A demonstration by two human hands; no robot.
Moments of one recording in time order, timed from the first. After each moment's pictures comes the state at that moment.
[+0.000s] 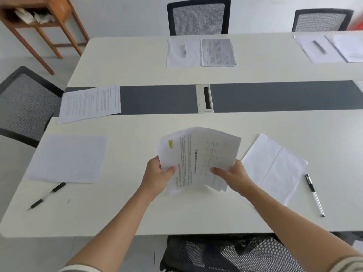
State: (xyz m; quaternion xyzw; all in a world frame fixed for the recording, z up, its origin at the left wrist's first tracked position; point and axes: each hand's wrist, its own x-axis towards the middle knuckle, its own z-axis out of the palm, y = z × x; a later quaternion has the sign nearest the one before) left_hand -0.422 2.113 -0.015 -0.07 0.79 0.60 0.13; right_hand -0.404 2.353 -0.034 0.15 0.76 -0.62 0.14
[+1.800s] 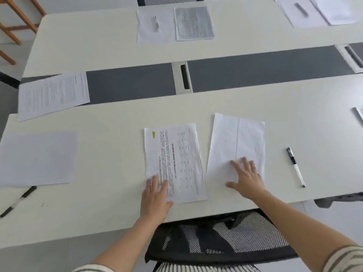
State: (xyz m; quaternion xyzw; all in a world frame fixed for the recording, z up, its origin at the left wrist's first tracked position) left_hand -0.346 2.144 -0.134 0.08 0.95 0.08 0.28; right_hand -0.340 2.455 -0.143 0.17 0.93 -0.12 0.29
